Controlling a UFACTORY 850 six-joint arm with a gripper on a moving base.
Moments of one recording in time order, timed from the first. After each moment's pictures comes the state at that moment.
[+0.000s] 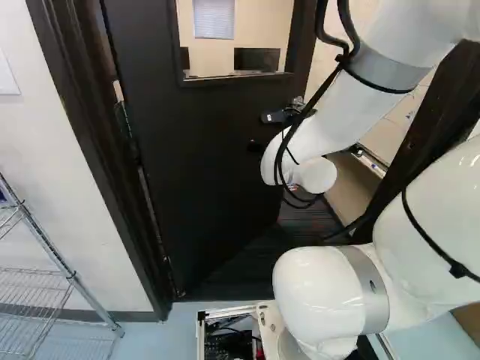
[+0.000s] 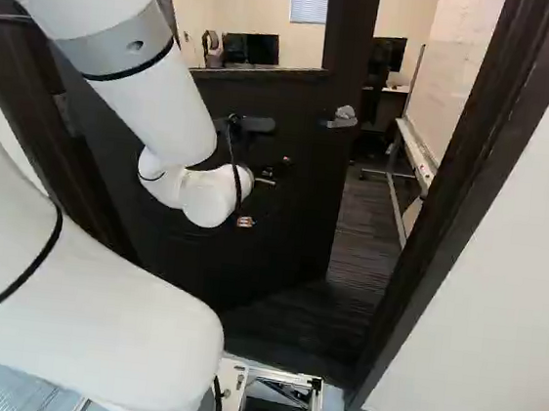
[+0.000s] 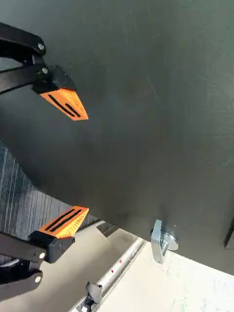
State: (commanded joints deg) arm -5.1 13.8 -14.1 -6.5 49.6 0.0
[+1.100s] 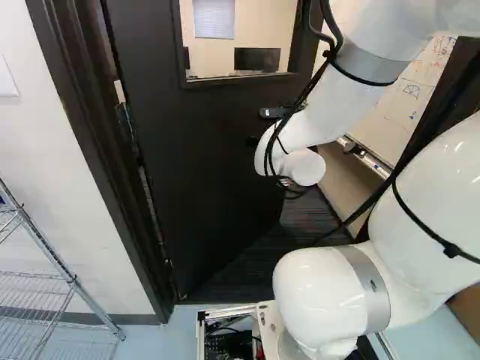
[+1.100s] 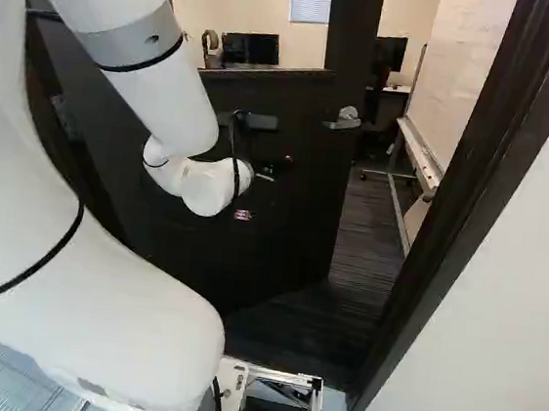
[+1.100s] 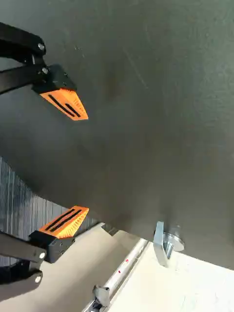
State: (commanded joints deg) arm -1.7 9.5 -18.0 3.2 49.6 0.0
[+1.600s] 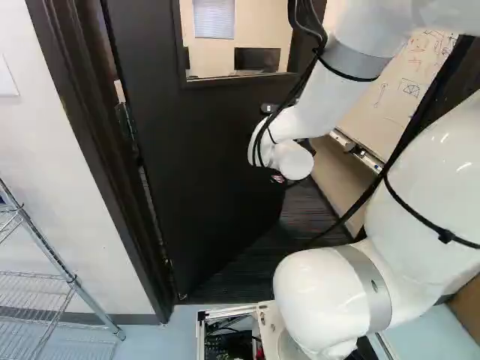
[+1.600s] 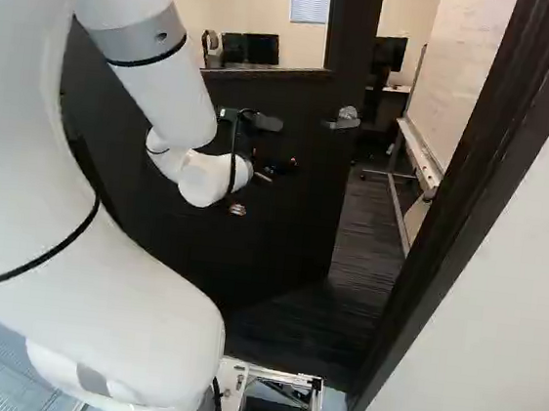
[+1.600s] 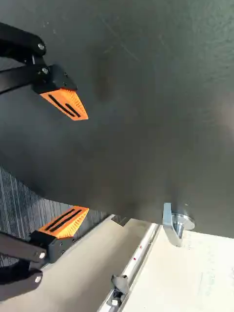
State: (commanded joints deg) arm 1.5 6.1 -21.2 15.2 49.6 0.0
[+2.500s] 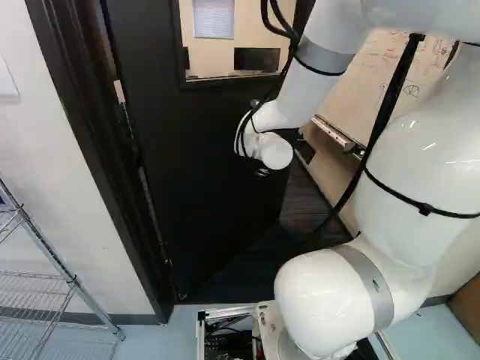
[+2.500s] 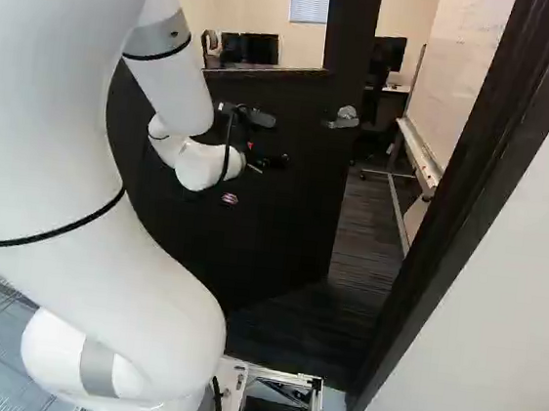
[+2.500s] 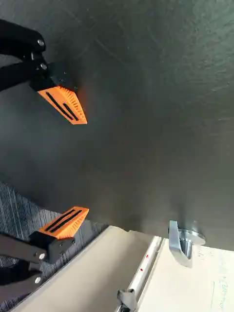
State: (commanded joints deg) arm 7.2 -1.2 -28.4 20.2 49.6 0.0
